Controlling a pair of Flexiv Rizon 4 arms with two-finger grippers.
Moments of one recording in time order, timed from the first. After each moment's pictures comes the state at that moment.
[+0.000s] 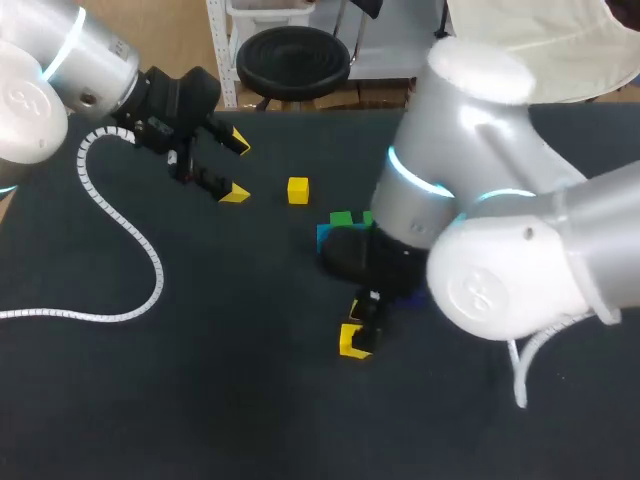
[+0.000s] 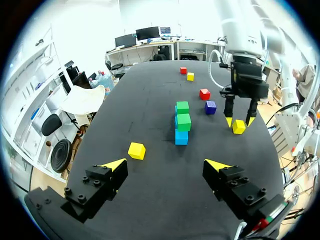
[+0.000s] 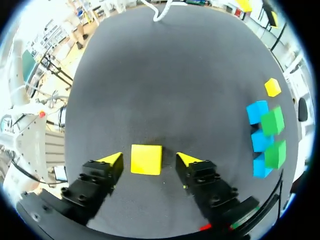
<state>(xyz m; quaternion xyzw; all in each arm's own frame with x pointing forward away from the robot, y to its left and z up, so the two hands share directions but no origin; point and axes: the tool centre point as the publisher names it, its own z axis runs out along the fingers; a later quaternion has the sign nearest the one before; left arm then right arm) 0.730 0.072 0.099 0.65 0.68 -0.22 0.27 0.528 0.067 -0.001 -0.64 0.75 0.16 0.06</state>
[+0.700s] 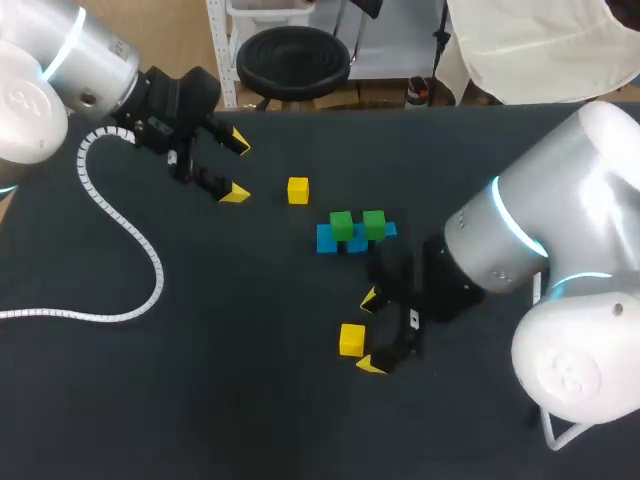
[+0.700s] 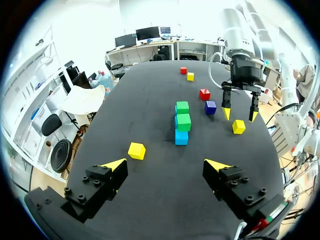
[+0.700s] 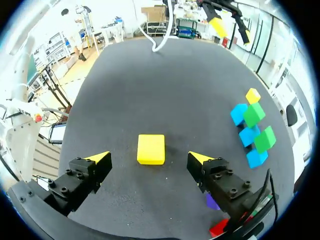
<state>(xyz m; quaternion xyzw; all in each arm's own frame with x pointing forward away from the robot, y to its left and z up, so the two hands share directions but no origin) 0.730 0.072 0.099 0.65 0.68 -0.22 0.27 0.522 0.060 0.005 -0.63 0.72 0.22 0.21</state>
